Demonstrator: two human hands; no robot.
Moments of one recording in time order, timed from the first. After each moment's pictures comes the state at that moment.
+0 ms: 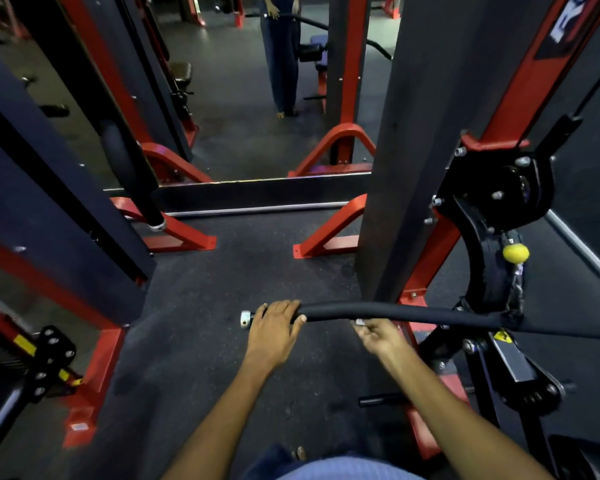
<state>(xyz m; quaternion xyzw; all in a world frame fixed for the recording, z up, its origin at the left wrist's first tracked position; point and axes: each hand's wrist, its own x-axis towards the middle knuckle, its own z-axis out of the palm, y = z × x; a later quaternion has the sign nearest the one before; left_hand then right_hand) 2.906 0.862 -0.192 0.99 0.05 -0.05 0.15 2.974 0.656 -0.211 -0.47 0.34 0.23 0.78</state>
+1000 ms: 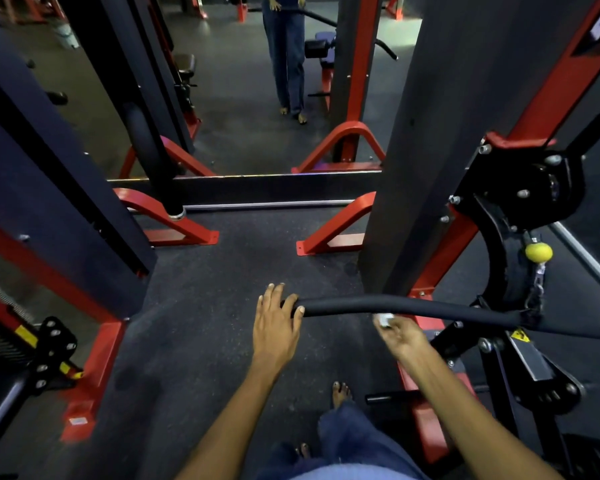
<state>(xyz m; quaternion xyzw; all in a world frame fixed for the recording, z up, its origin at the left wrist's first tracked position) 2.892 0.895 -0.216 0.96 0.10 0.09 0.23 2.959 0.679 -0.203 -0.43 0.42 0.12 0.79</state>
